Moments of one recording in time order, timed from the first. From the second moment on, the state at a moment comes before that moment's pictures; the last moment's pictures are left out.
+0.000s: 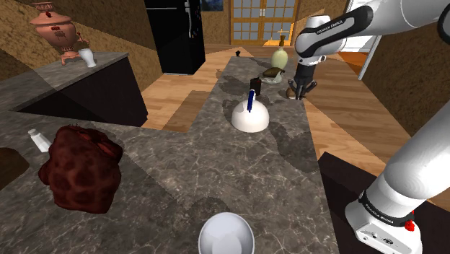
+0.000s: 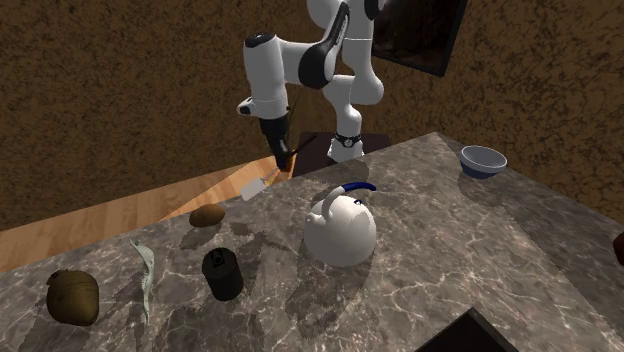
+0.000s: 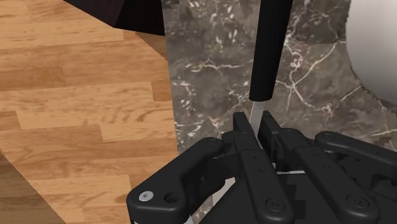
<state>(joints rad) -0.24 -0.06 -0.25 -2.16 0.02 2.05 0.52</state>
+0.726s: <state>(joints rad) -0.22 -0.26 -0.19 -2.29 -0.01 1.98 0.62</state>
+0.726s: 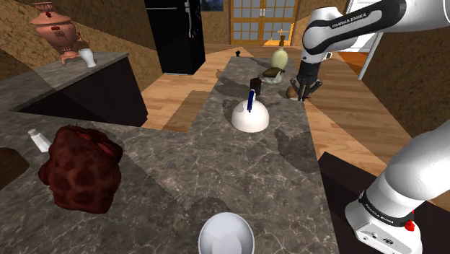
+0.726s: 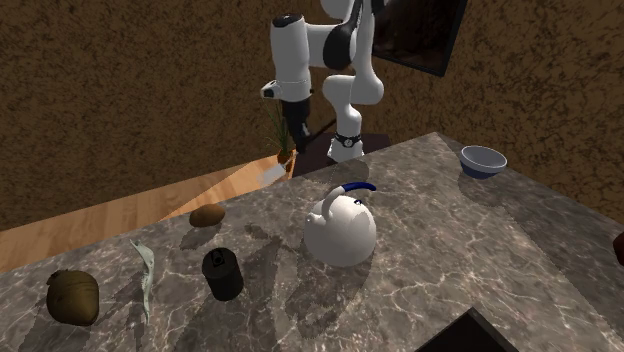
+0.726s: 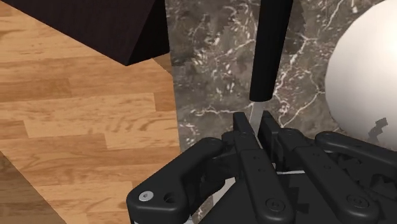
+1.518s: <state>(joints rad) -0.14 -0.64 -0.02 -2.61 0.04 1.93 0.84</state>
